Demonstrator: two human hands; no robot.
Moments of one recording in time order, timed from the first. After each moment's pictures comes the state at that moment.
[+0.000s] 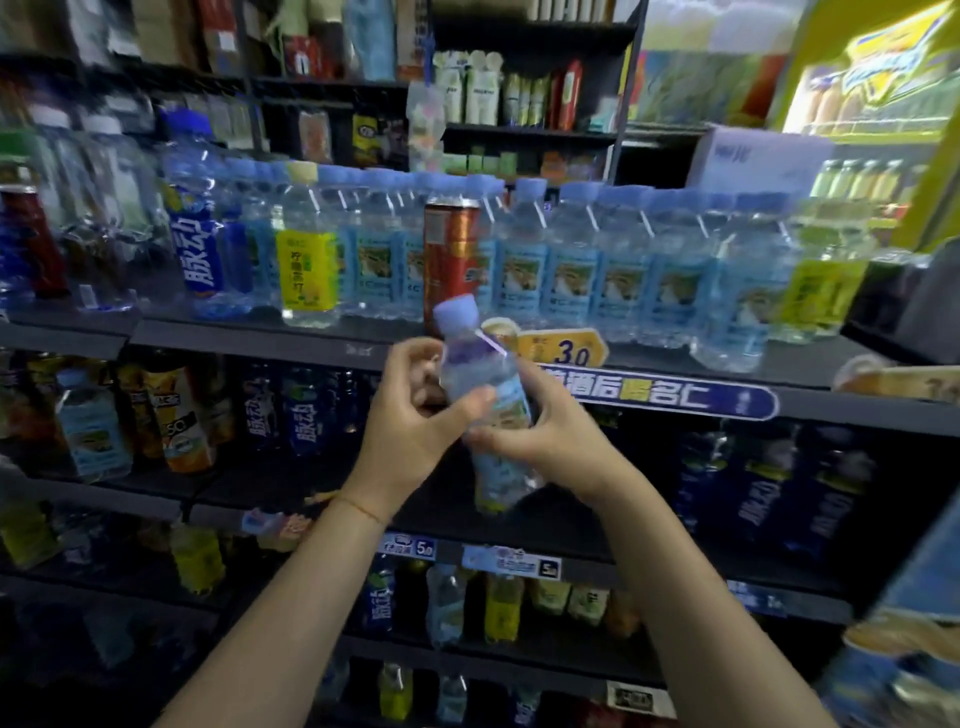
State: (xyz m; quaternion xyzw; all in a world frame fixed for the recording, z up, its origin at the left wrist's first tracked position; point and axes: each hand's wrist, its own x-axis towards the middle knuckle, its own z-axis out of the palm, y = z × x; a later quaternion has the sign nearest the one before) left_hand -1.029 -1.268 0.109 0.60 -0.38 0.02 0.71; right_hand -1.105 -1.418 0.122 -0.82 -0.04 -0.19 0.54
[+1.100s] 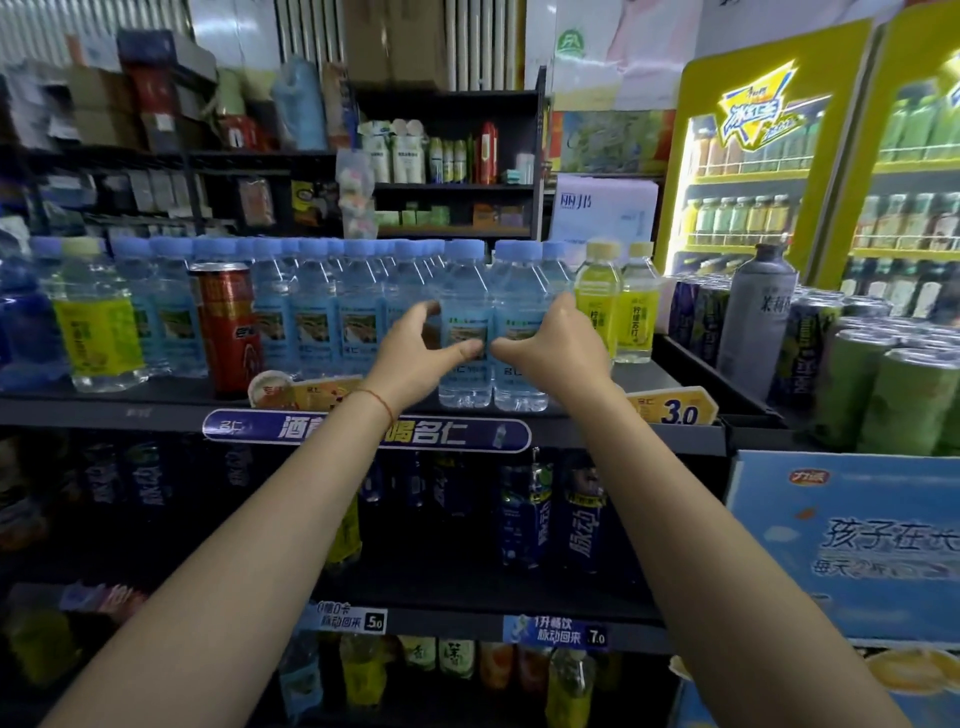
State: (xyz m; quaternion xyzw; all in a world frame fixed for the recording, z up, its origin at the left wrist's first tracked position) left_hand -1.075 -1.502 0.197 0.78 -0.37 0.09 0.51; right_hand -1.178 -1.635 0.213 -0.87 0.27 -0.35 0.23
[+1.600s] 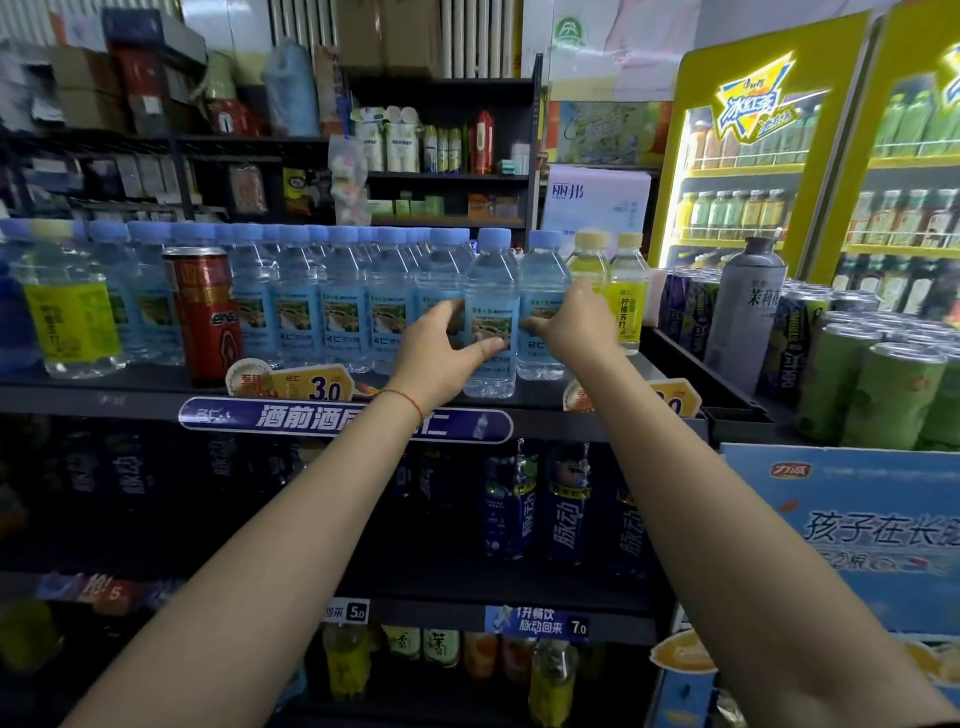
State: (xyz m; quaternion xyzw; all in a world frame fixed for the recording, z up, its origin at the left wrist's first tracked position) left_hand -1.103 -1.534 0.189 0.77 -0.39 0.13 0.49; right_hand -1.167 -1.686 0.220 -0.86 0.31 -0.34 0.23
